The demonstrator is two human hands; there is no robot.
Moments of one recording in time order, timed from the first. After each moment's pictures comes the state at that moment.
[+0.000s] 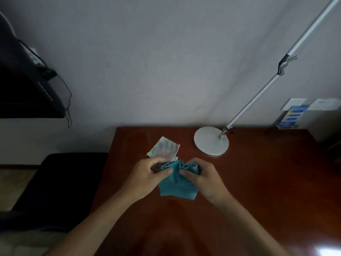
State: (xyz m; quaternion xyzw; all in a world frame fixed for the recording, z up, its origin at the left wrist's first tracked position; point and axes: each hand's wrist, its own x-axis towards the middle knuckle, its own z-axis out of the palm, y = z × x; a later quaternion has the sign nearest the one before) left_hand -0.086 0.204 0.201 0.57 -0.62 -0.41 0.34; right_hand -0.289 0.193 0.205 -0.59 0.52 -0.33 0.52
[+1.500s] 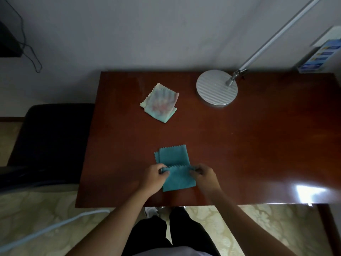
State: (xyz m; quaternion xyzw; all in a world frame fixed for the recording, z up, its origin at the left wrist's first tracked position) left_hand -0.118 0.263 0.001 0.71 -0.50 -0.48 0.11; right_hand -0.322 0.257 -0.008 -0.44 0.72 -0.16 0.51
